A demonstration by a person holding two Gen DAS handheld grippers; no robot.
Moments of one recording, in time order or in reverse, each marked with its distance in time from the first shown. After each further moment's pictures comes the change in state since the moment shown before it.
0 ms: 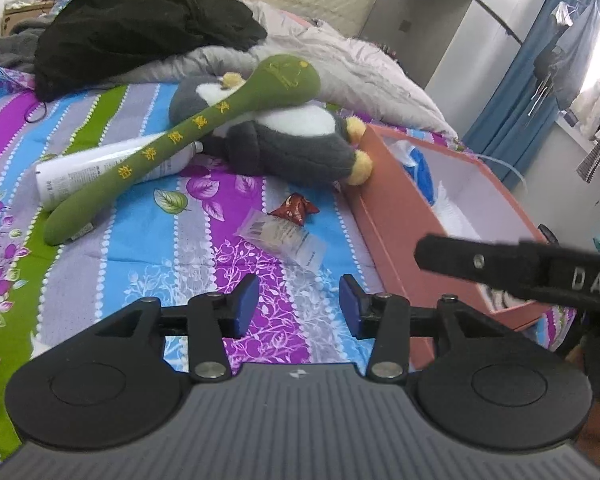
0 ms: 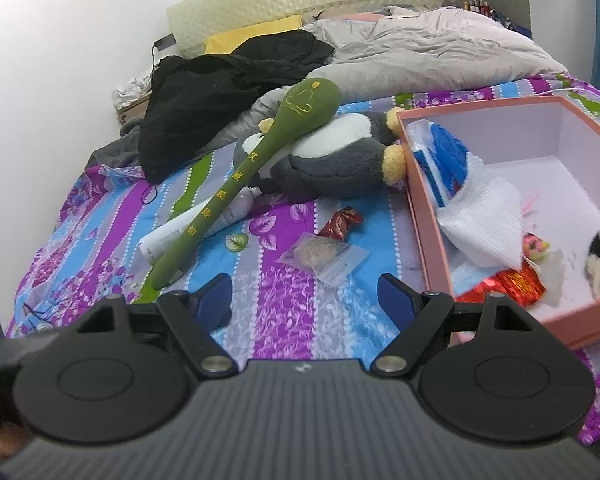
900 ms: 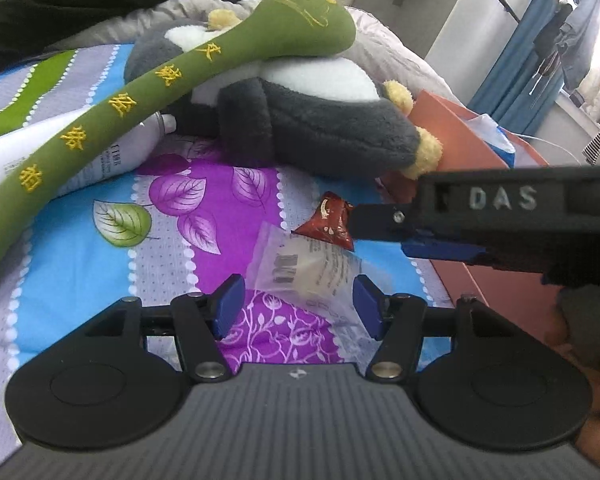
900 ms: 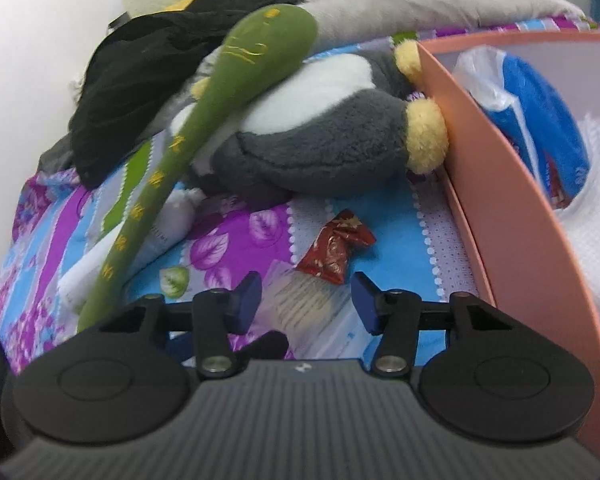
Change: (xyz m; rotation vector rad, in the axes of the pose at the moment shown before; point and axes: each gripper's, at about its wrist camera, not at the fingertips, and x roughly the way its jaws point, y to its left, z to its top) left arm 0.168 0.048 0.033 0.037 0.052 -0.059; right arm 0.174 -0.030 0.035 0.121 0.112 -0.037
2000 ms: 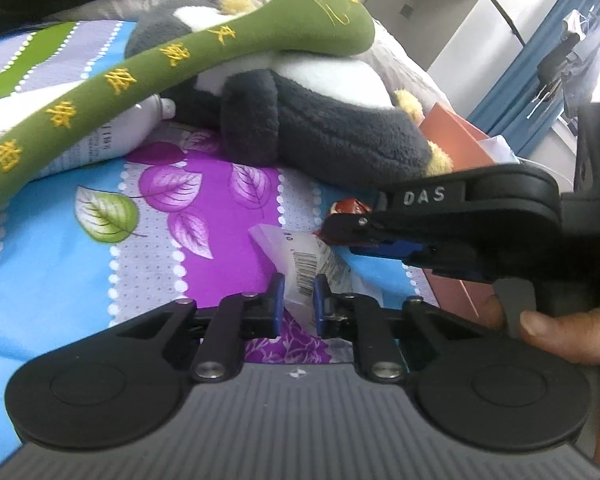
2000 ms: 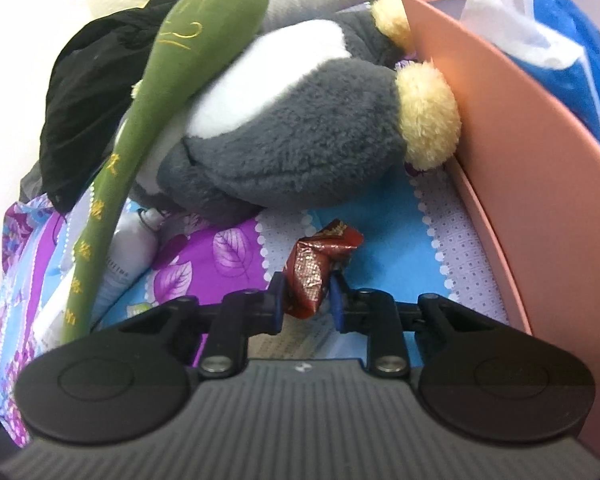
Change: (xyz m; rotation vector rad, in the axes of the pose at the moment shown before) left arm 0.013 0.014 0.002 -0.095 -0.012 -0.051; right arm 0.044 -0.014 0.014 0.070 0.046 0.005
